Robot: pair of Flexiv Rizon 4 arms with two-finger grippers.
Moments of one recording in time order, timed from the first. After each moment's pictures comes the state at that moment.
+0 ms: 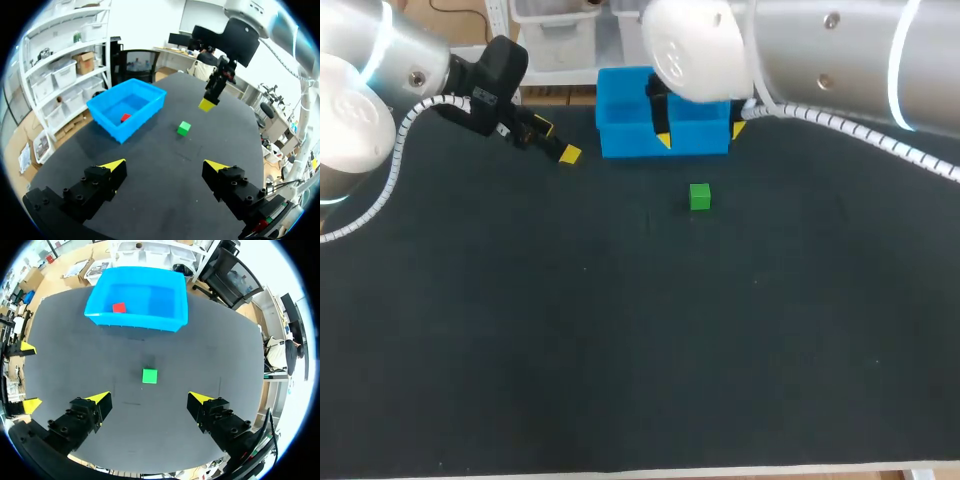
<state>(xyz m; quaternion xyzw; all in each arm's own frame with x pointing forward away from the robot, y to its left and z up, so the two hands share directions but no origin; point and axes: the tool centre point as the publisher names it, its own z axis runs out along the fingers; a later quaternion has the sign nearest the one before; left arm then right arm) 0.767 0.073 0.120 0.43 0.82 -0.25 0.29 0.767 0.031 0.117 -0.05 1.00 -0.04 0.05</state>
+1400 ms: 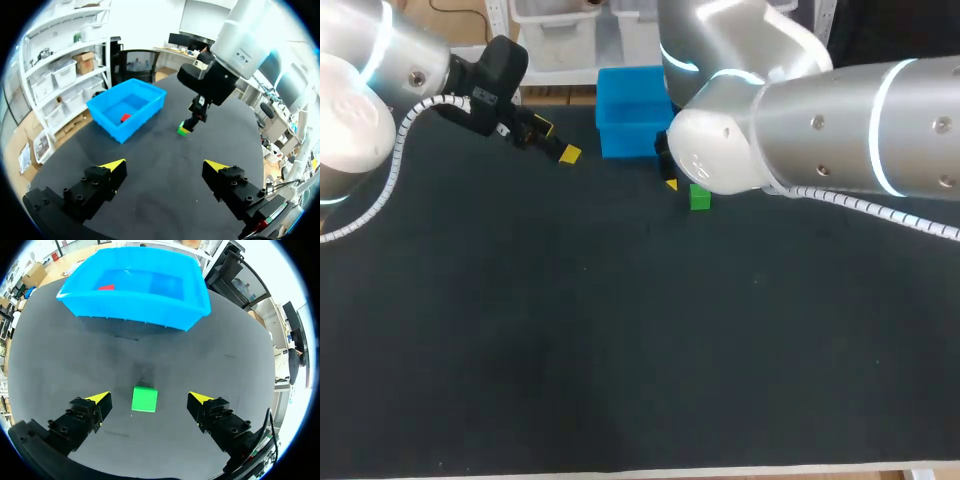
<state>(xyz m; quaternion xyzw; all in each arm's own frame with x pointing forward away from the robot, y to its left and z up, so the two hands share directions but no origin) 0.767 0.073 0.120 0.43 0.82 -0.25 0.29 0.791 0.022 0.021 -0.08 0.99 -0.04 0.09</state>
